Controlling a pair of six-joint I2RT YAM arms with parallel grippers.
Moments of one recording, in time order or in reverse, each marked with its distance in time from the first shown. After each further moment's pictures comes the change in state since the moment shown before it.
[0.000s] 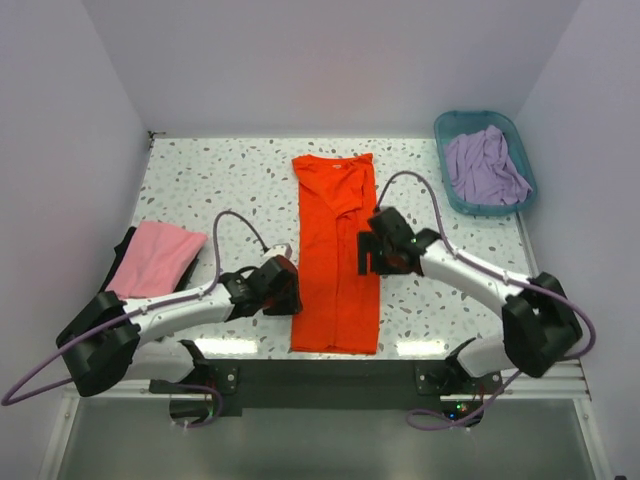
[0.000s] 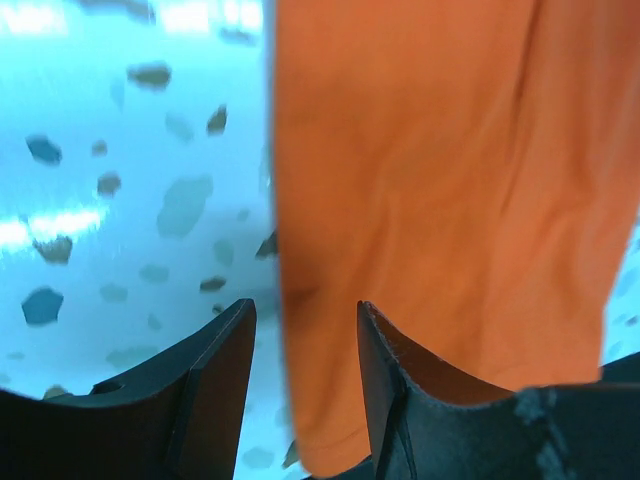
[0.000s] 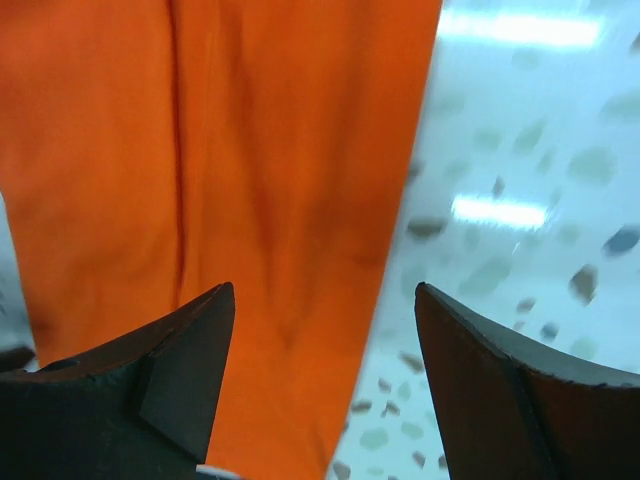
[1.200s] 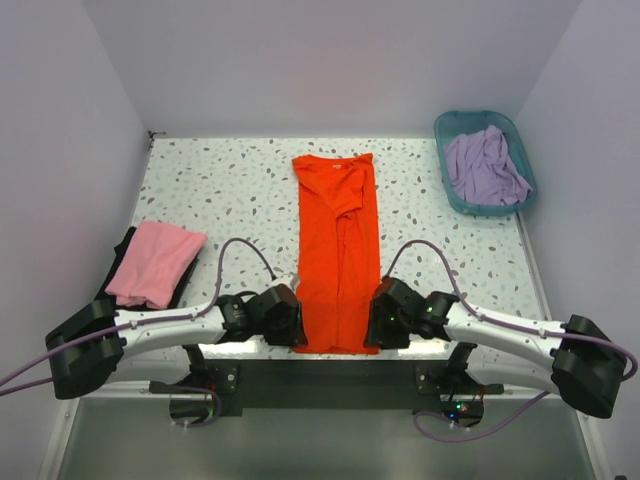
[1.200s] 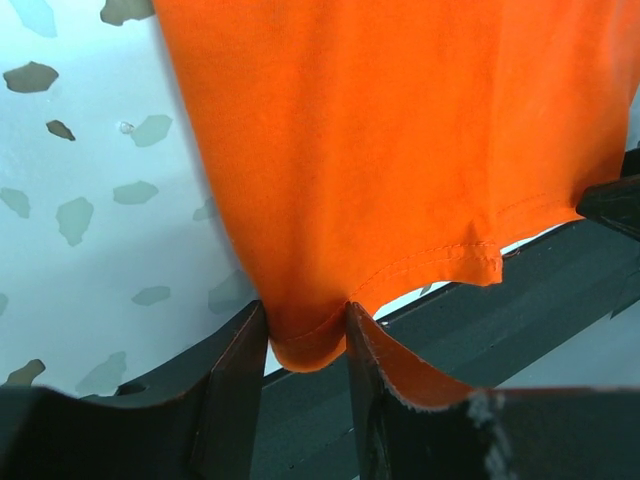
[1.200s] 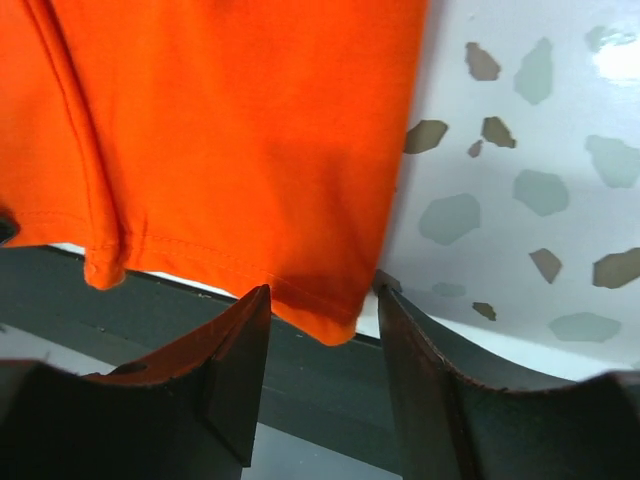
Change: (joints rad) left arm -0.204 -0.100 -0.173 0.041 0.159 -0.135; right arm 0.396 -0.419 -0.532 -0.022 -0.171 0.510
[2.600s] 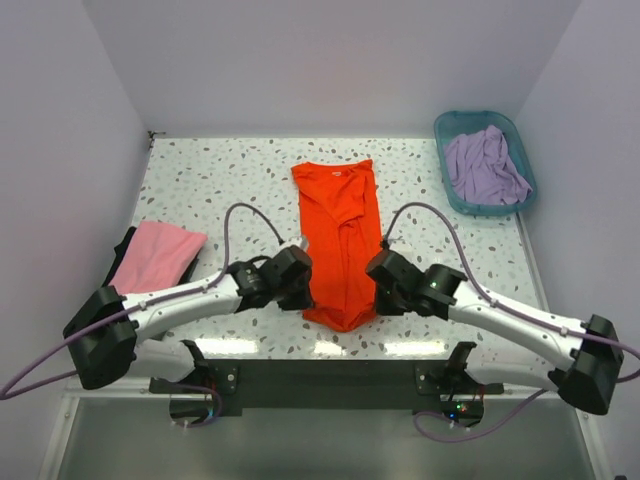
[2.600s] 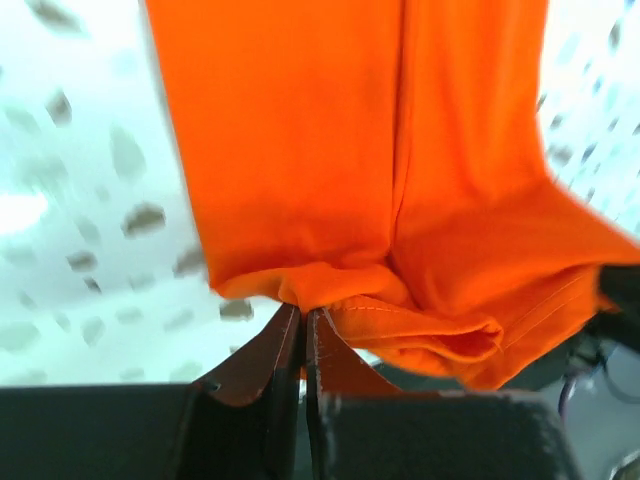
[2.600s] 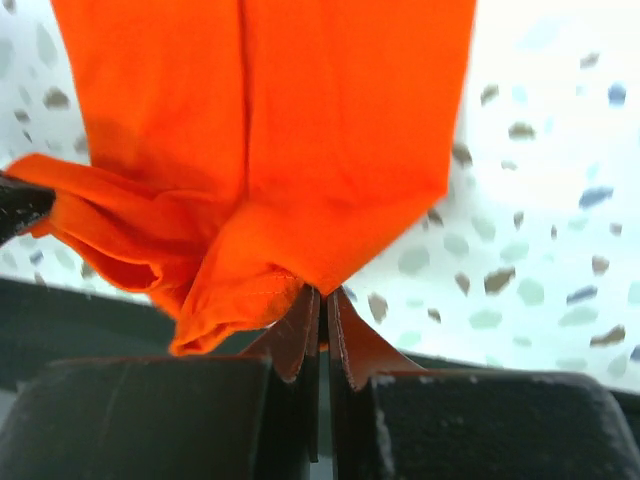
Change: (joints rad) left arm 0.101 0.127 0.302 -0.153 -0.066 0.045; right arm 0.000 -0.004 0.340 -0.283 0.274 -0.126
